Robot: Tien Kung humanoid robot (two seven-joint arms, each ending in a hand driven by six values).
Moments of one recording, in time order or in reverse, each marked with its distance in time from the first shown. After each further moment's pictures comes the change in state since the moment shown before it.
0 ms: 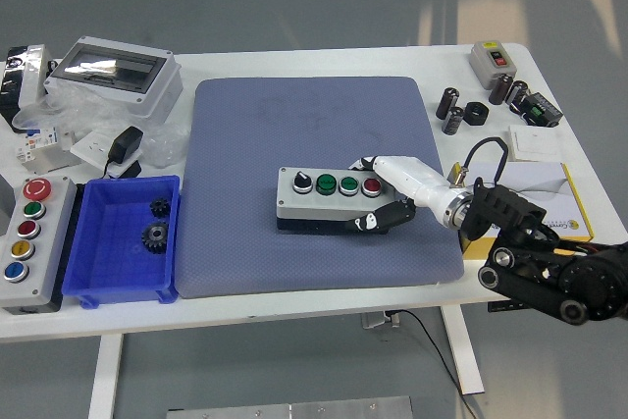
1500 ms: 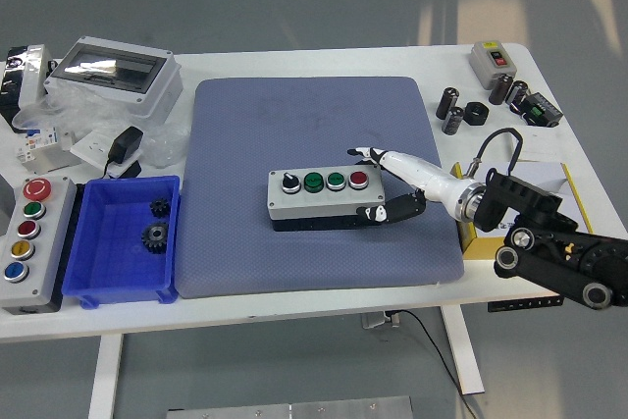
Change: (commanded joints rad) left arm -0.002 -0.001 -0.012 0.000 0.023 -0.008 0.003; right arm 0.010 -0.060 0.056 0.054 0.171 0.132 0.022
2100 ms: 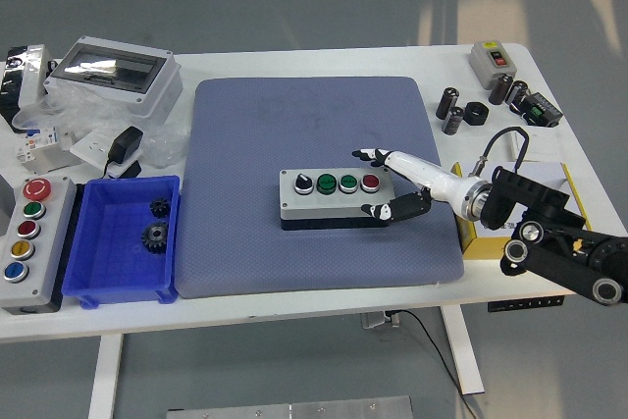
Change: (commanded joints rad) left arm -0.006 0.010 -0.017 0.000 0.032 -0.013 -0.007; right arm -0.019 -0.016 0.038 0.011 0.059 0.060 -0.004
